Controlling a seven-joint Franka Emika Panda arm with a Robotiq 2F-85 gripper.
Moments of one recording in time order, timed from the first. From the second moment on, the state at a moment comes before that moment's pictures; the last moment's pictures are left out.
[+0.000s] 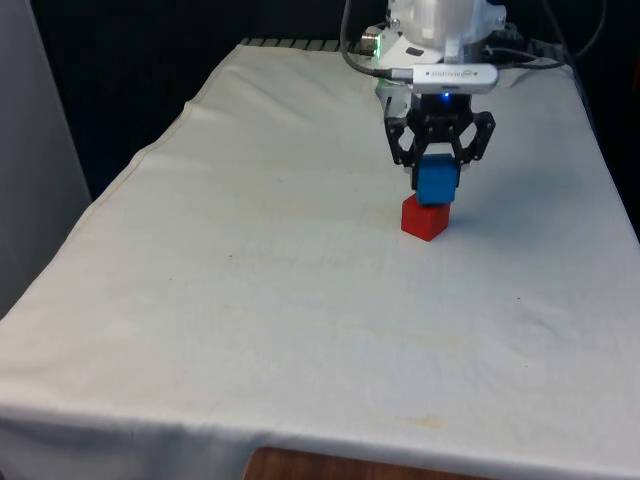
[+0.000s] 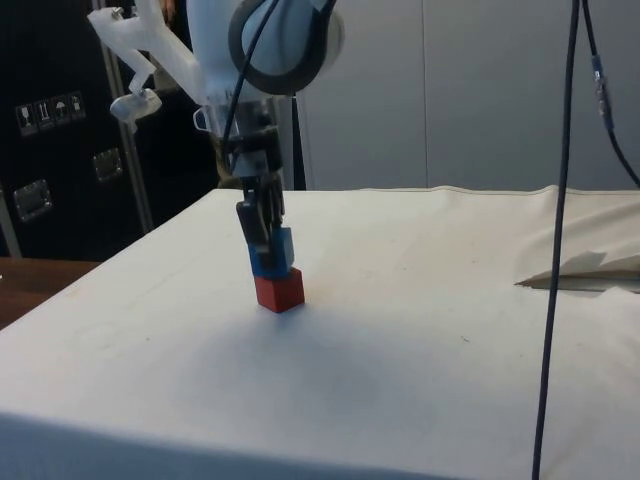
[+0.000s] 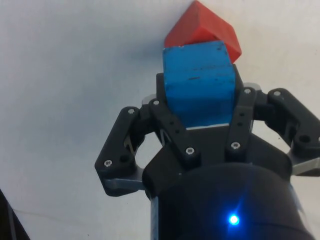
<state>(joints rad) 0.11 0.37 -0.01 -2.11 0.00 2.44 -0.08</state>
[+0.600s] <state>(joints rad) 0.11 0.40 -0.01 -2.11 0.01 2.46 -0.09</state>
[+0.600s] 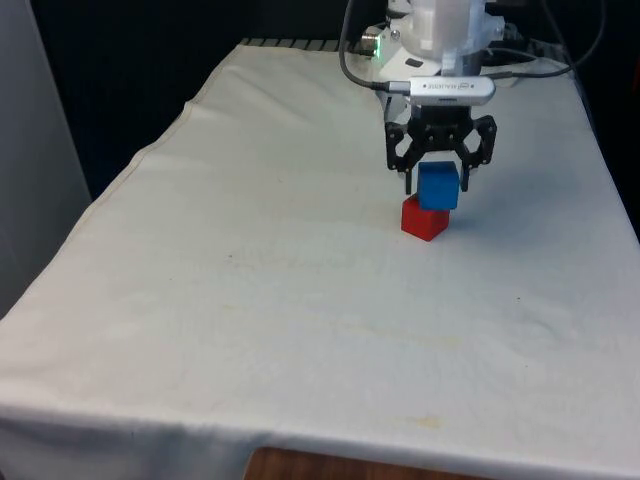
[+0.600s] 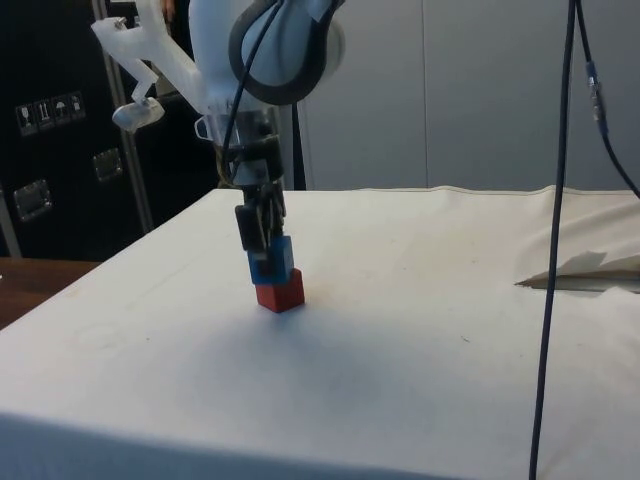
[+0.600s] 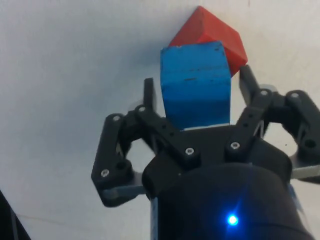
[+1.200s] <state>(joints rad) 0.11 0.37 -0.01 -2.10 0.01 2.43 -0.09</state>
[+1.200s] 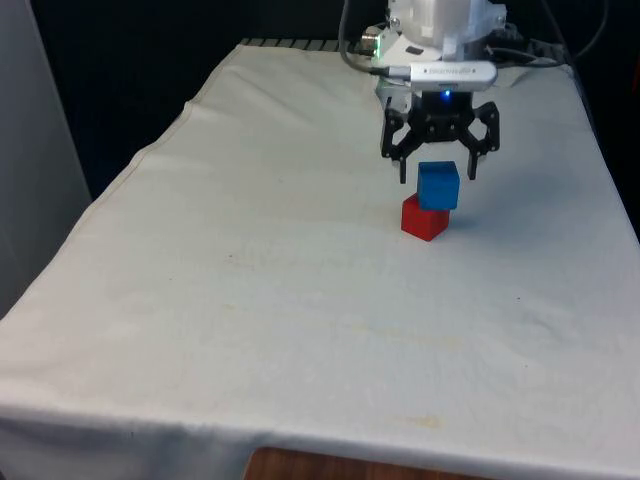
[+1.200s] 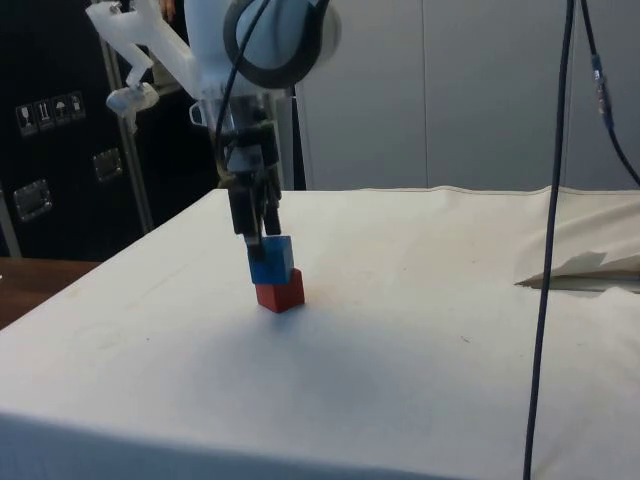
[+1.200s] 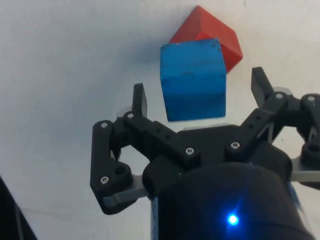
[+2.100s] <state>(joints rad) 0.11 0.20 -0.02 -2.14 0.01 2.33 -0.08</state>
